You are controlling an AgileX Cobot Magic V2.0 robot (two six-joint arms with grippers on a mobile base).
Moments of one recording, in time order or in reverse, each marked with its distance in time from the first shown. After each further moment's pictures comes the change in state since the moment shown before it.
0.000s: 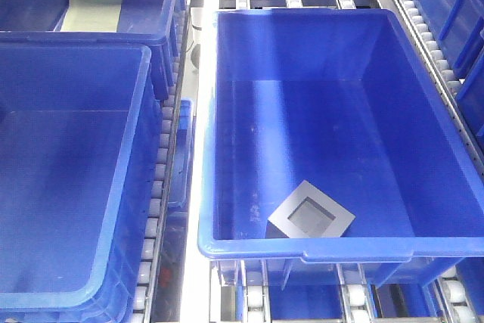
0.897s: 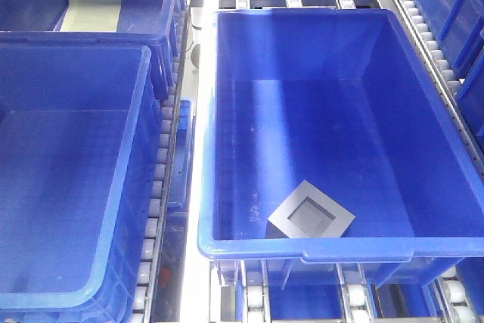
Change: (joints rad) left arm 0.000 0.000 0.054 0.000 -0.058 -0.022; right arm 0.000 0.000 0.000 0.000 0.000 0.000
